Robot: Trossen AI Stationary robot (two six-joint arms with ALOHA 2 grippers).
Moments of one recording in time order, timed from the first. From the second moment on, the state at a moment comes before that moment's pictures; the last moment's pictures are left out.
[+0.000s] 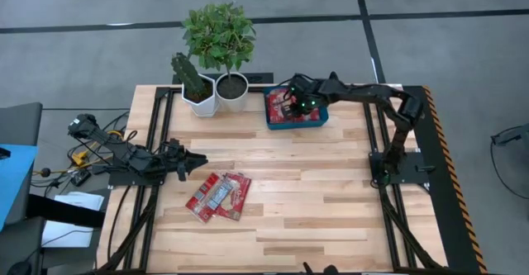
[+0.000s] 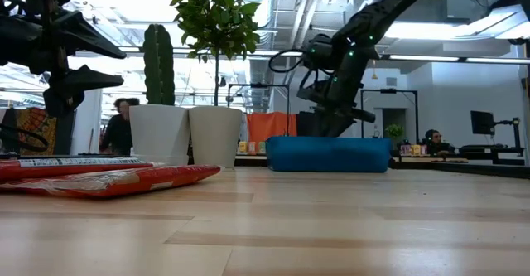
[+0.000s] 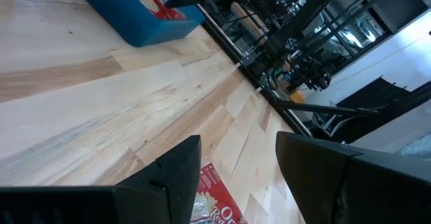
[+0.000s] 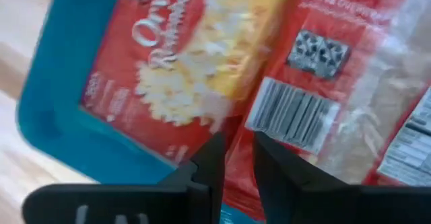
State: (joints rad) left arm -0.52 0.17 0.01 0.09 -0.76 -0.85; right arm -0.56 1.80 1.23 -0.56 -0.02 0.57
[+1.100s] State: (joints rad) left arm -0.52 0.17 0.02 0.04 -0.66 -1.01; right arm 0.00 1.82 1.33 -0.38 -0.08 0.48
